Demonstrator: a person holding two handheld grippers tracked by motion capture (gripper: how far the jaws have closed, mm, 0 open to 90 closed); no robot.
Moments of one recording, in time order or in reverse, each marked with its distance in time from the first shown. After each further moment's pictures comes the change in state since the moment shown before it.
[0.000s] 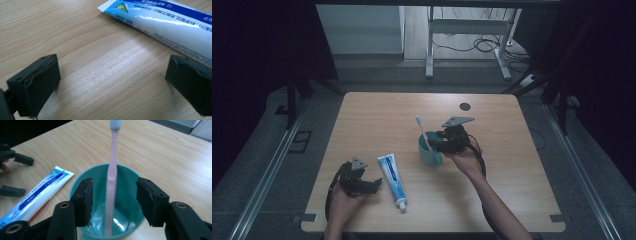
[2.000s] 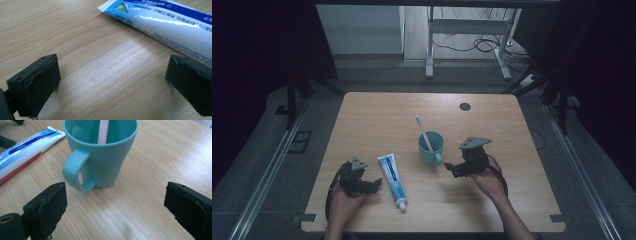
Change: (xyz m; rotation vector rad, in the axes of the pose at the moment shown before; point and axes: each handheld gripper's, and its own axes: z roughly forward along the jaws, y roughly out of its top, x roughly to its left) left arm -0.001 0.000 0.000 -0.005 0.001 -0.009; right arm -0.004 -0.066 -0.038 0.057 -0.058 -0.094
